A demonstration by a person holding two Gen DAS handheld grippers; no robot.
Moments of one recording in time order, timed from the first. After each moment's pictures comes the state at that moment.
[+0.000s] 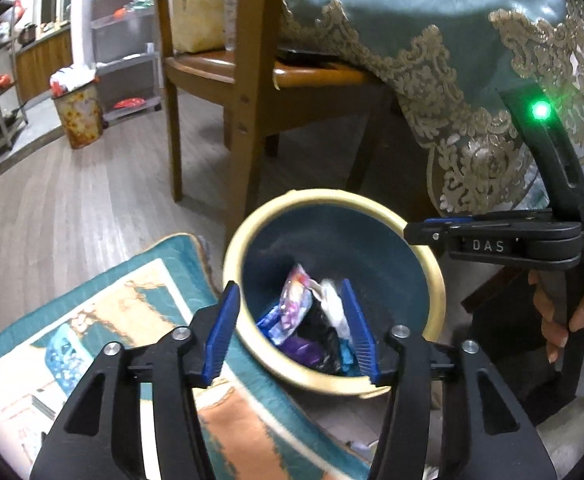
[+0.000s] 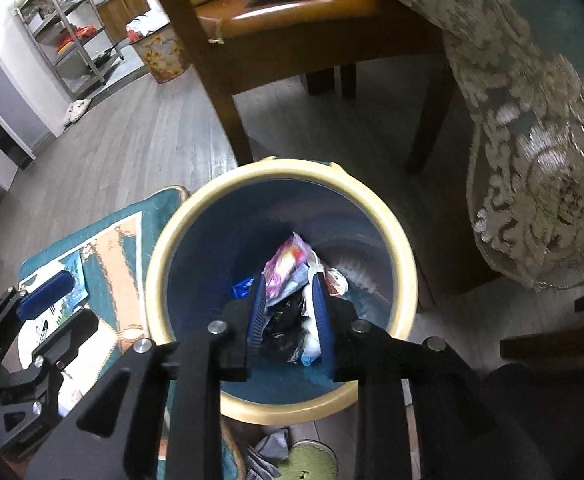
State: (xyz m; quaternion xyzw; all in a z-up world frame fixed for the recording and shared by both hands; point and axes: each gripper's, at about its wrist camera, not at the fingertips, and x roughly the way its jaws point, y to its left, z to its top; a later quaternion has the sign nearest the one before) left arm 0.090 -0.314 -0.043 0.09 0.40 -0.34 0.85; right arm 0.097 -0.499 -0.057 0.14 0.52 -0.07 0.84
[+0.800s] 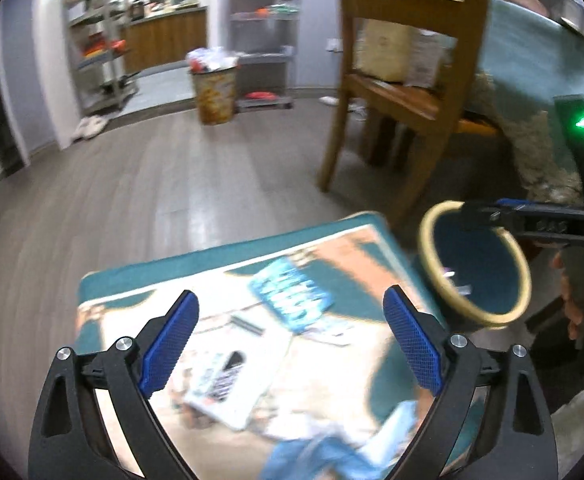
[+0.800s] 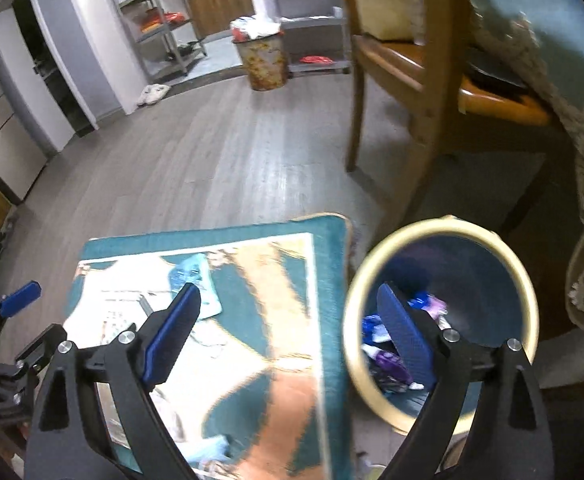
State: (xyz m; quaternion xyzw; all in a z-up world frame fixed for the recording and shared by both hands) left arm 0.088 -0.082 0.000 0.06 0.40 -0.17 0.90; right arm 0.138 -0.319 -0.006 0.09 0.47 0.04 0.88
